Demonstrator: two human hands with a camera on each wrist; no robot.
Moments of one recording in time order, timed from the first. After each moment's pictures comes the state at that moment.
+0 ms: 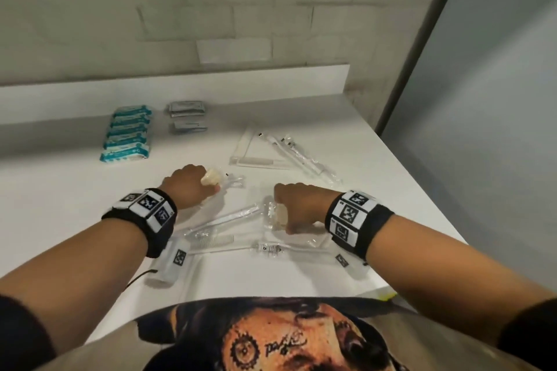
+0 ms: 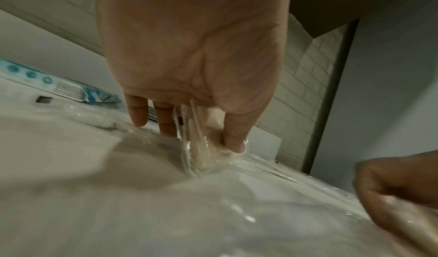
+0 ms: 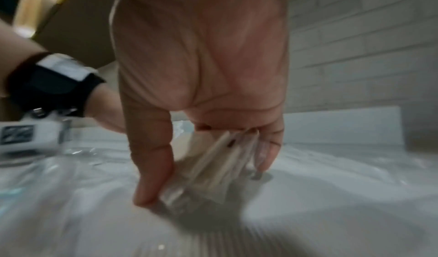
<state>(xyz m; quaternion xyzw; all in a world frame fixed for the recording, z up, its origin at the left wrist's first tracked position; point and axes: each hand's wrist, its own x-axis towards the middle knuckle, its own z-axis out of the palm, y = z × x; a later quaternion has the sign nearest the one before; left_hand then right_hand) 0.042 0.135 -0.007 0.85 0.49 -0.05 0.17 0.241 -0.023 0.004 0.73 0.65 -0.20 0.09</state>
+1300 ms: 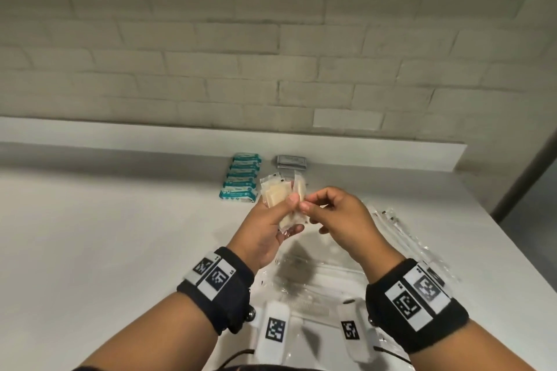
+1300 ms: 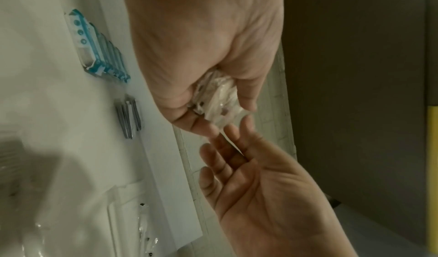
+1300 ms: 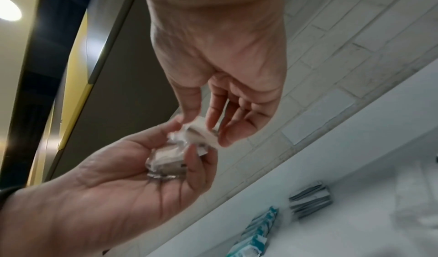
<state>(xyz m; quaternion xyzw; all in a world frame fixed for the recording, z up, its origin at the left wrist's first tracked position) -0.007 0.101 0.057 0.43 0.28 0.43 0.74 0.133 0.054 0.081 0.61 0.51 -0.36 -0.50</state>
